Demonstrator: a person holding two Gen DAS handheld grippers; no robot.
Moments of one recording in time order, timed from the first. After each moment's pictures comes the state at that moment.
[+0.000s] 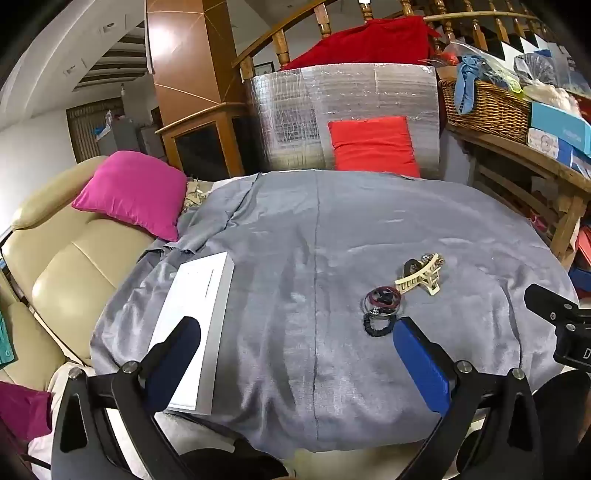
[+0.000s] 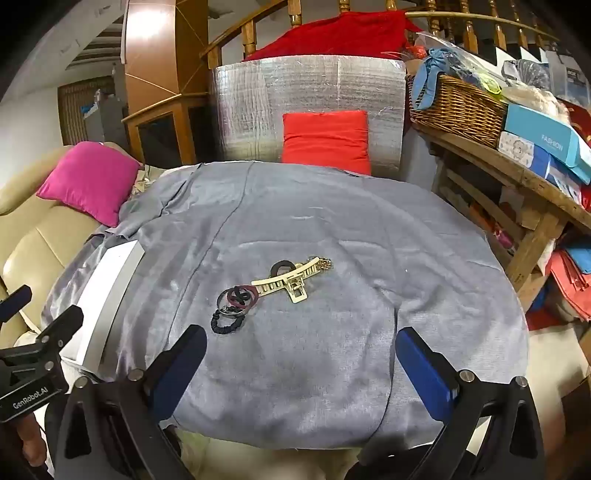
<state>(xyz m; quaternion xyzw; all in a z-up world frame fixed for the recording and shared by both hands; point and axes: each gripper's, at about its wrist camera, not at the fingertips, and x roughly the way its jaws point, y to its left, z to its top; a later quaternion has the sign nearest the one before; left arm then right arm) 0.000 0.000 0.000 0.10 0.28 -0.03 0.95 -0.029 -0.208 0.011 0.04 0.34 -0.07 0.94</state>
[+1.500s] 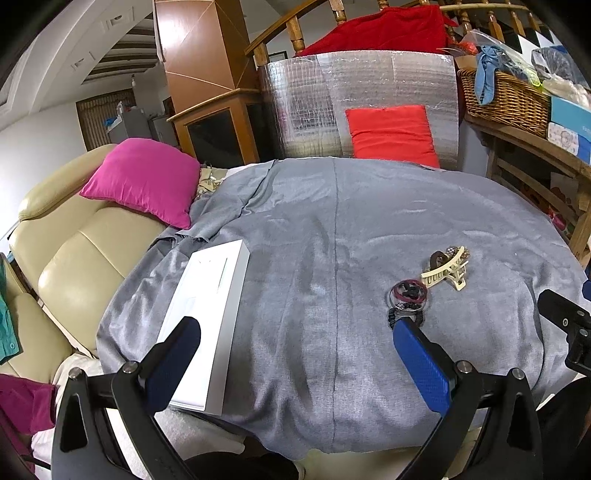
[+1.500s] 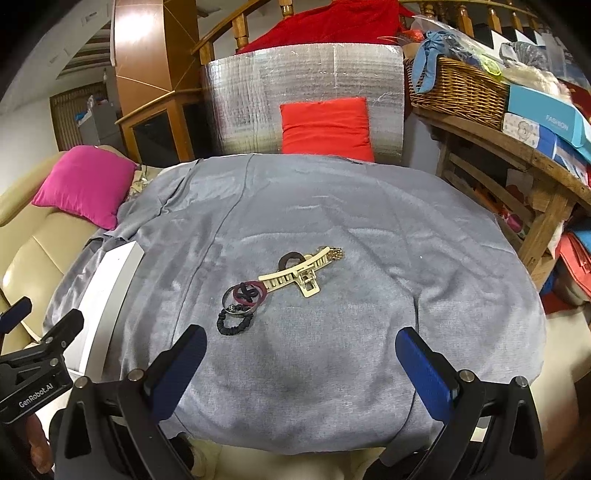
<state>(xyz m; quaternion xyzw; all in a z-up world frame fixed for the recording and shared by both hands) 0.025 0.013 -0.016 0.10 0.31 0.00 0.95 -0.009 -0.201 -0.010 0.07 0.35 -0.07 0.93</state>
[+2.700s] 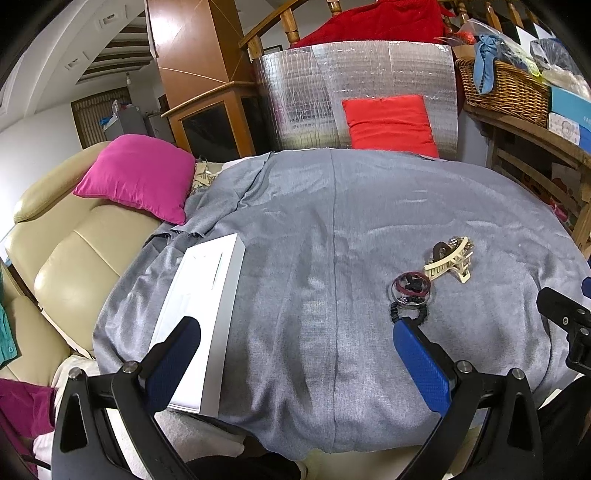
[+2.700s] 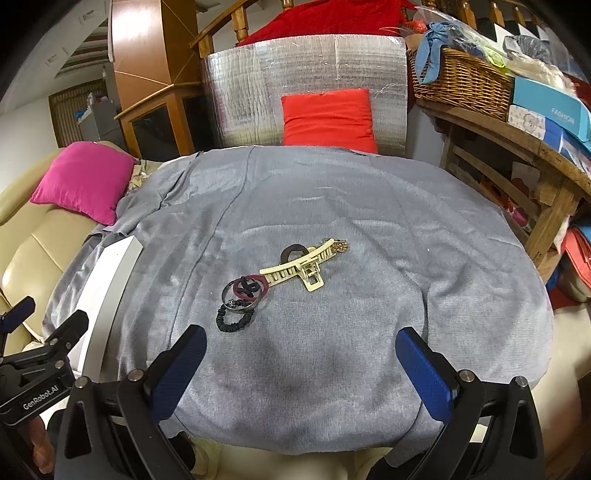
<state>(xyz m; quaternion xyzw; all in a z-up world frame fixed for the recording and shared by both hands) 0.037 0.009 -0.030 0.10 0.32 0.00 0.94 0.004 -0.201 -0.022 0.08 0.36 -0.06 0.93</state>
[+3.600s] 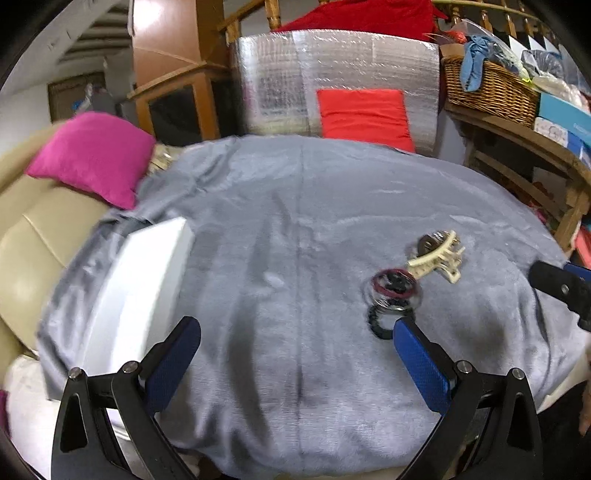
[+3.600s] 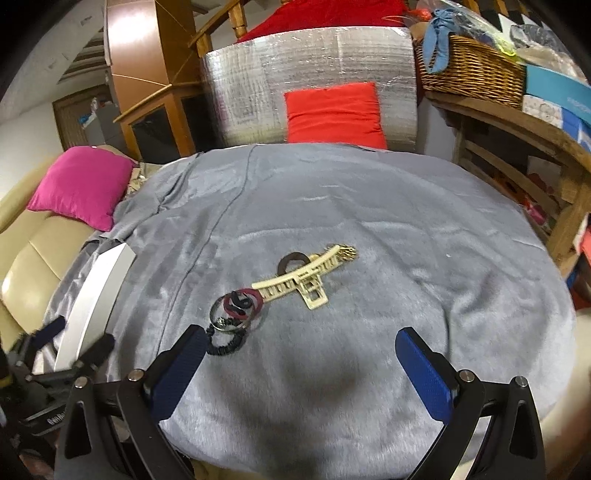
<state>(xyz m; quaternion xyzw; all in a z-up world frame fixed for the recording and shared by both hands) 0.089 0.002 -0.087 0.05 0.34 -0.09 0.93 0.052 -0.222 -0.053 0.09 0.36 -0.03 0.93</state>
